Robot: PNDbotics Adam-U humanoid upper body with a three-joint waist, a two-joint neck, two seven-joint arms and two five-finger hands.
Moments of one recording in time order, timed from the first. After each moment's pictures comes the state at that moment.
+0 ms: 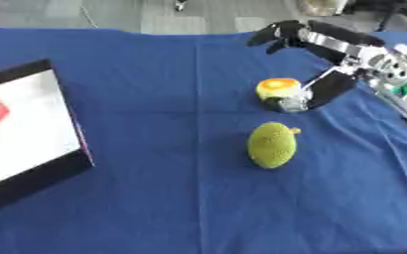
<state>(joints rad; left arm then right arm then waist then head) -0.78 0.60 -0.10 -1.29 -0.11 0.23 -0.10 -0.24 -0.99 0.10 -1.98 -0.02 -0.02 0.31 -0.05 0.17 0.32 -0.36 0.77</state>
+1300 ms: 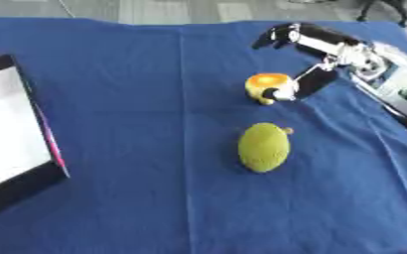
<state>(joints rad) -0.81 0.60 -0.10 -1.37 -0.10 0.22 -0.09 -0.17 -1.04 0.02 -1.82 0.18 -0.03 0.26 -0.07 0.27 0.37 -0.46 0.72</state>
